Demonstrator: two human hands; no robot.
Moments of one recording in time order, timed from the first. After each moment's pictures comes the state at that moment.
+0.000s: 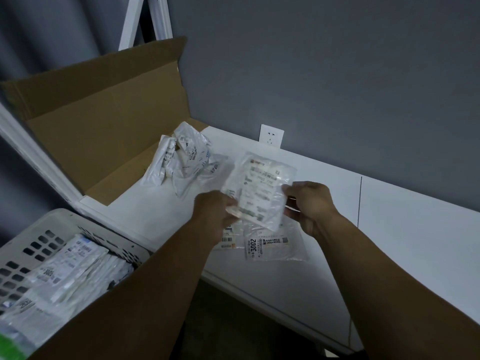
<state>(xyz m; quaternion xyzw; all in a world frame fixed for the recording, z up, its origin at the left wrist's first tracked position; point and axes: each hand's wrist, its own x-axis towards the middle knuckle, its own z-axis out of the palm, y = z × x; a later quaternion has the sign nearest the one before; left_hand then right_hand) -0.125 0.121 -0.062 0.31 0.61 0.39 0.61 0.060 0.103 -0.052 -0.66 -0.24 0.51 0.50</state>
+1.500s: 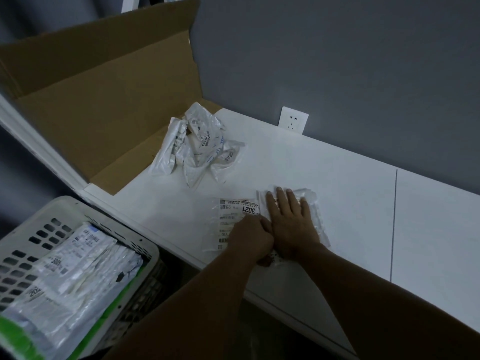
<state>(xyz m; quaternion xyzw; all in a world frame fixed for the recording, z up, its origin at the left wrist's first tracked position) -0.103 0.106 -0.118 0.58 0.65 0.12 0.47 0.023 0.120 -0.178 -0.67 -0.73 0.07 -0.02</state>
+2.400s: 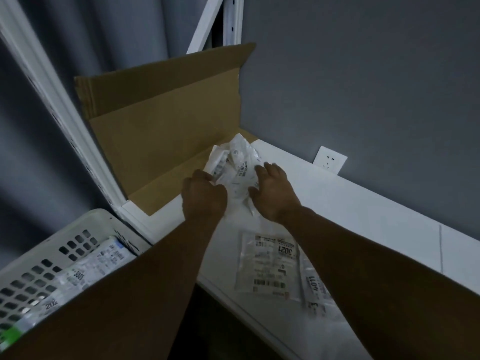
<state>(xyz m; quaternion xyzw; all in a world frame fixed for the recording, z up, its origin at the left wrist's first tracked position) -0.246 0.221 -0.084 0.45 0.75 0.40 0.26 -0.089 0.242 -0.078 -0.62 -0.77 0.11 0.11</state>
